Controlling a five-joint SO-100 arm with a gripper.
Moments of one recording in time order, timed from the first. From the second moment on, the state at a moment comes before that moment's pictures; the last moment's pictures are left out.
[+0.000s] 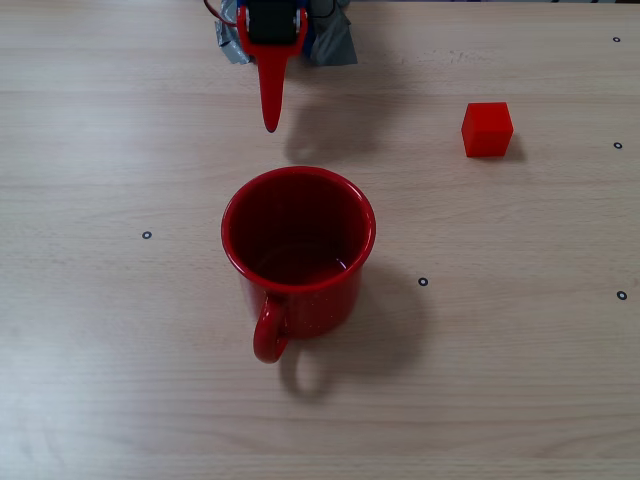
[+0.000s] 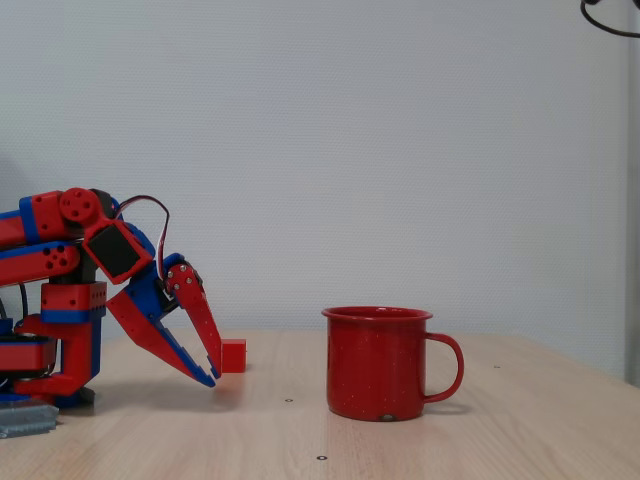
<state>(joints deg) -1.8 187.9 176.5 63.6 -1.5</state>
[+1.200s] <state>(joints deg) -6.9 187.6 170.1 70.0 1.8</state>
